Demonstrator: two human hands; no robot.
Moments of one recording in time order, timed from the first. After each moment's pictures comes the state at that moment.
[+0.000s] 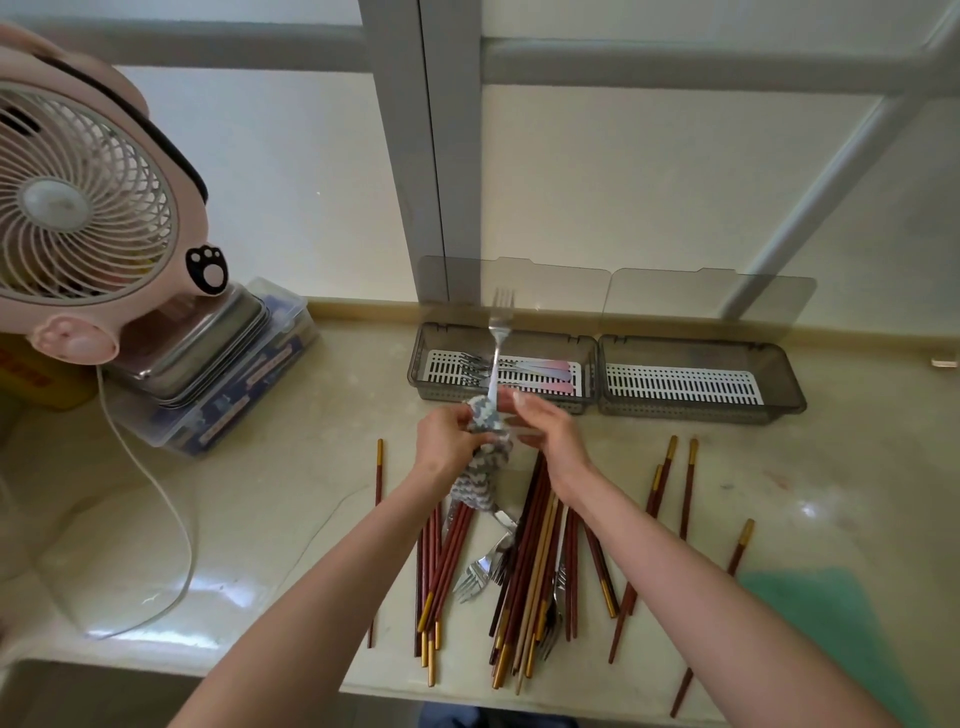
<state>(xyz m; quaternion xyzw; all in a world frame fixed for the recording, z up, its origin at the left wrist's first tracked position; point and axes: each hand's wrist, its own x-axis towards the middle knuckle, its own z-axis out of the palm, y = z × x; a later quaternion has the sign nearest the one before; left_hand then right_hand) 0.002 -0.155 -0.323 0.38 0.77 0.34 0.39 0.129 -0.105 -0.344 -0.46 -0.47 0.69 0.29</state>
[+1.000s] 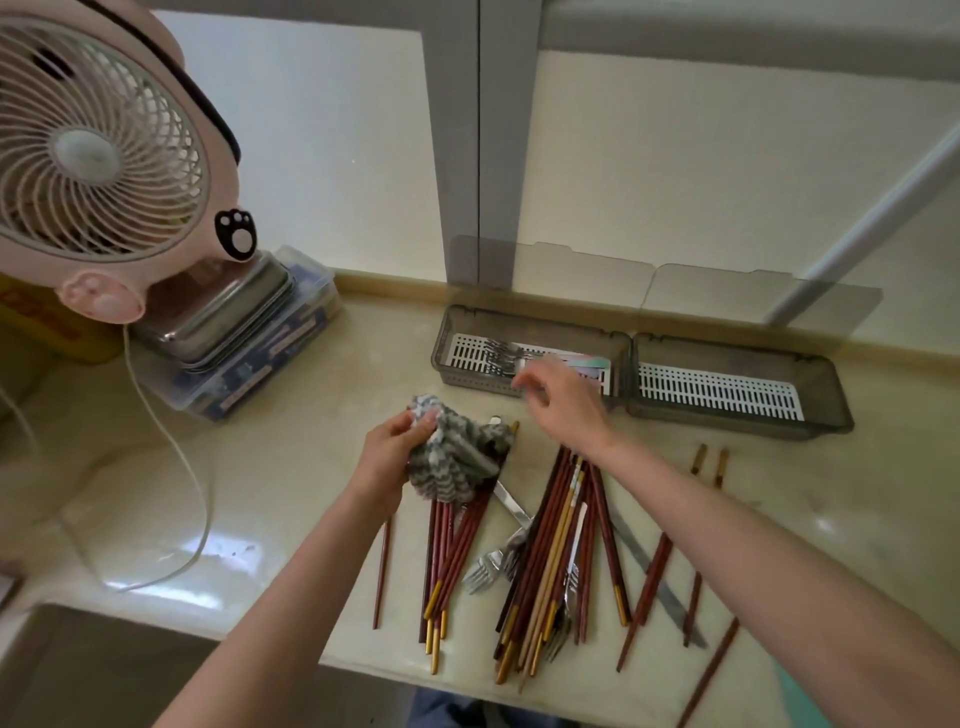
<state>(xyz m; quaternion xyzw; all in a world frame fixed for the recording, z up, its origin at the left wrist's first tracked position) -0.053 -0.203 -0.343 0.11 0.63 0.55 0.53 0.113 -0.054 -0.358 -0.38 -0.88 0.26 0.14</state>
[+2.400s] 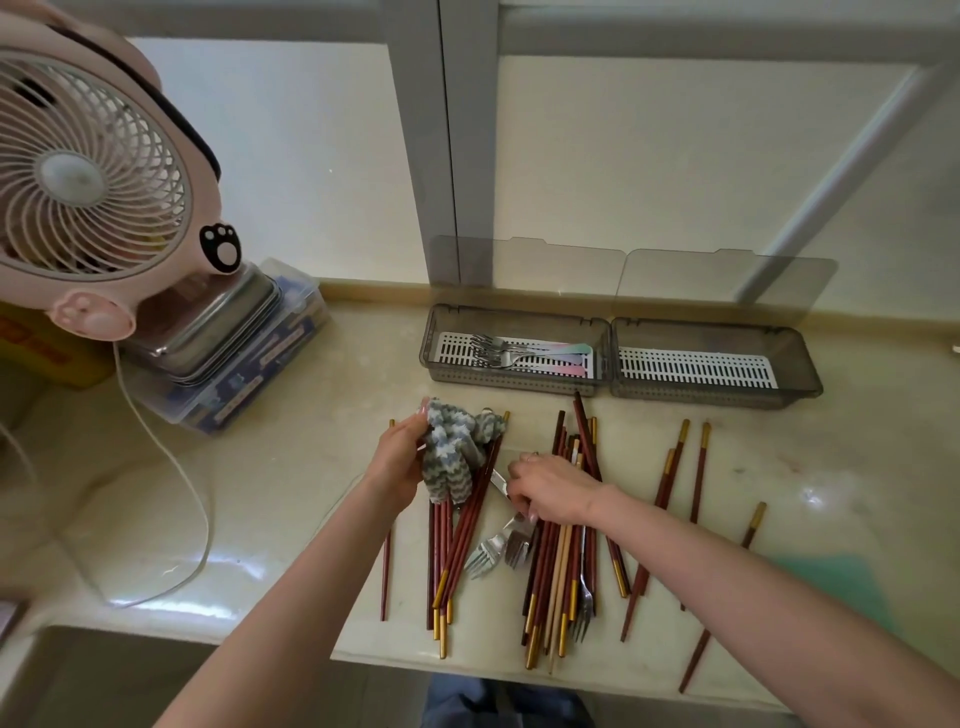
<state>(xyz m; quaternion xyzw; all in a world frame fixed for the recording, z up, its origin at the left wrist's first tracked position) -0.042 -0.194 -0.357 0.08 0.65 0.50 0.57 0.147 -0.125 -0.386 -0.20 -0.94 0.17 -0.21</state>
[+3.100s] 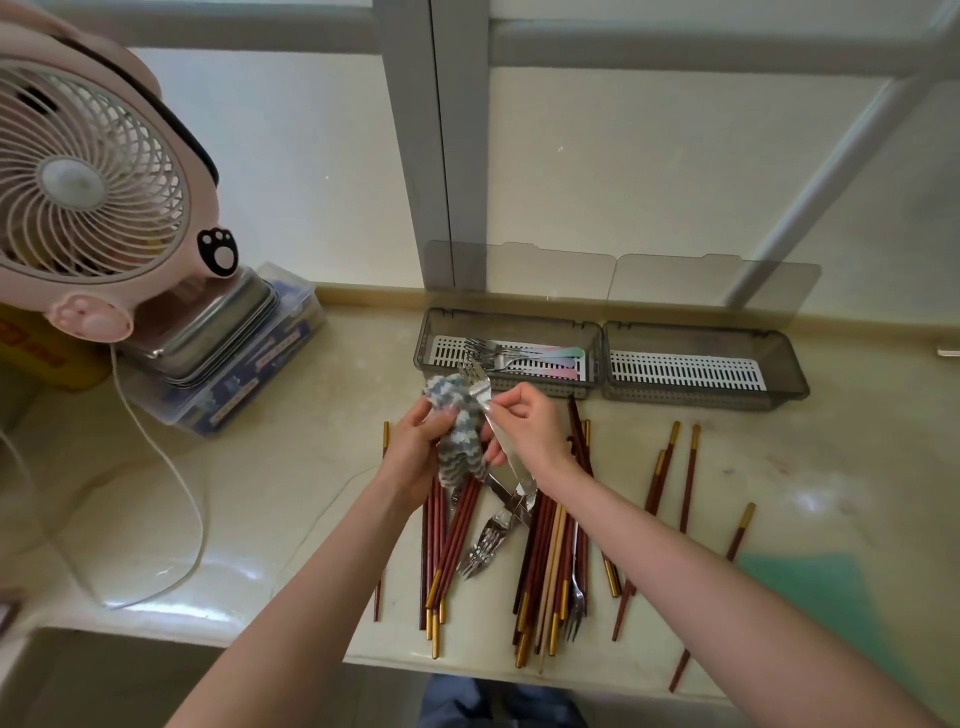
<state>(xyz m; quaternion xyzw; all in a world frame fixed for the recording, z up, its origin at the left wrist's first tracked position) -0.021 -0.195 -0.335 0.15 0.53 0.58 0.59 0.112 -0.137 -0.326 -0.46 -0.55 0.64 0.29</state>
